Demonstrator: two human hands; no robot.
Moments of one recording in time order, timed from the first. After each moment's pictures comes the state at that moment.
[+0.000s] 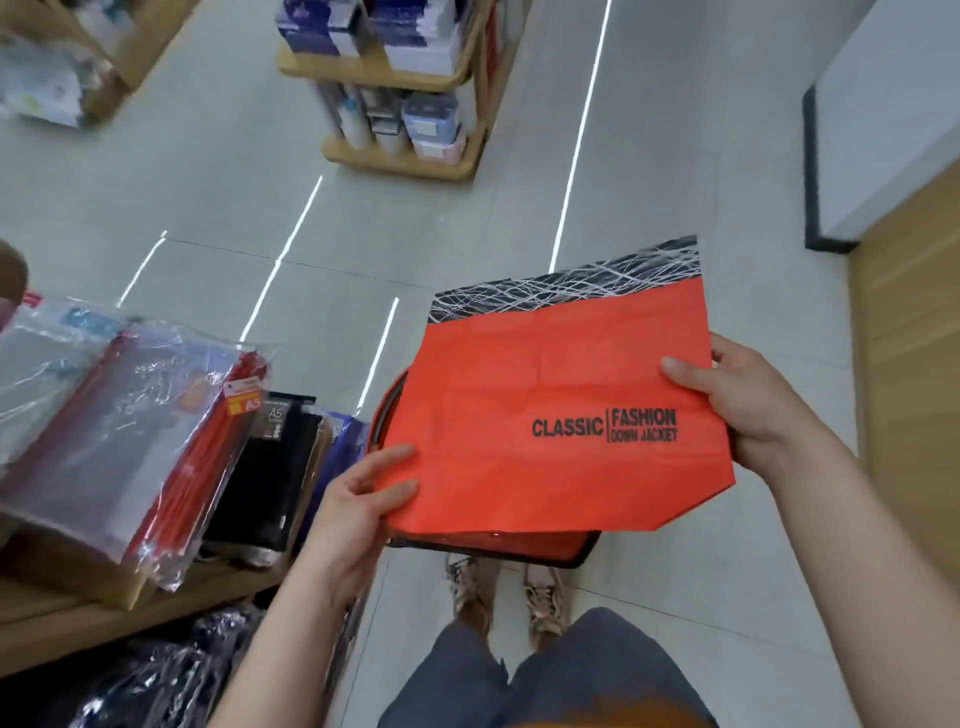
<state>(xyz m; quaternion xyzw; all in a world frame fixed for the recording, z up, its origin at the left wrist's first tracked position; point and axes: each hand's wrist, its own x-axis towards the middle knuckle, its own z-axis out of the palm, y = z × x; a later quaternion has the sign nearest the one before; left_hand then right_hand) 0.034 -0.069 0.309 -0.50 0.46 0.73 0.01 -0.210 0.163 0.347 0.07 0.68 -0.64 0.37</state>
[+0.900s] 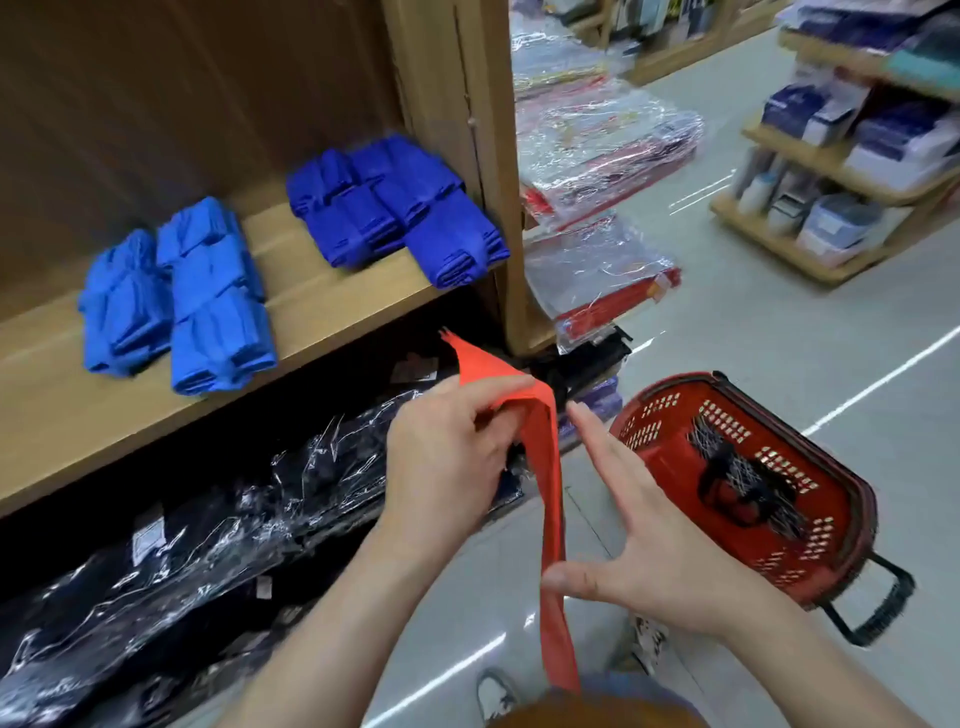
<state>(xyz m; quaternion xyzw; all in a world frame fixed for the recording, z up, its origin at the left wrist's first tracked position) 0.374 0.045 0.492 -0.53 0.74 0.25 -0.34 0.202 0.119 0.446 -0.65 0.56 -0.27 0.44</state>
